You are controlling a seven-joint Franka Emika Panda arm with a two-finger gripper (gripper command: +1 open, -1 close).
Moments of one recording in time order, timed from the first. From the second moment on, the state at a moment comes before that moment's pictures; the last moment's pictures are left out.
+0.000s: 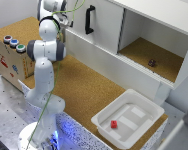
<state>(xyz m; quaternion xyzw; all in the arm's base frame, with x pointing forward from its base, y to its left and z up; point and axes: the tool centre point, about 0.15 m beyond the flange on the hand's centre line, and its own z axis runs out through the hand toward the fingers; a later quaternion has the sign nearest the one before) 0.359 0.360 0.491 -0.96 -0.25 0.08 0.08</state>
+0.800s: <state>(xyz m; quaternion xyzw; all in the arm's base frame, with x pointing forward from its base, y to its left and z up) 0.280 0.307 0.463 -0.98 -0.17 -0.01 0.06</state>
